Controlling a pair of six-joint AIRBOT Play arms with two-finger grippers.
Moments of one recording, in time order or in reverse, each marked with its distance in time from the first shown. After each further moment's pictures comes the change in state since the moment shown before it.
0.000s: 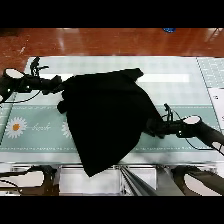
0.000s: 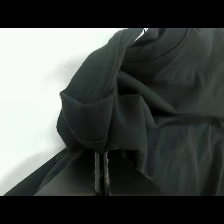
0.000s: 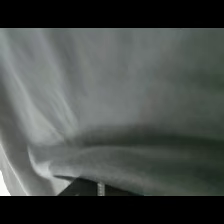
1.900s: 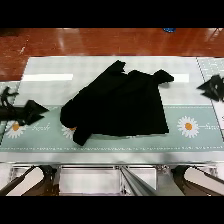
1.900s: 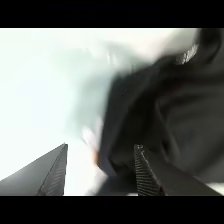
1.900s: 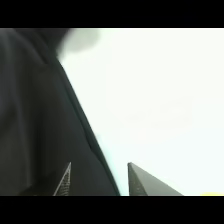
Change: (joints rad) left arm 0.395 0.404 -0.439 0.059 -0.306 -0.057; right arm -0.633 -0.060 0.710 -0.478 0.405 0.169
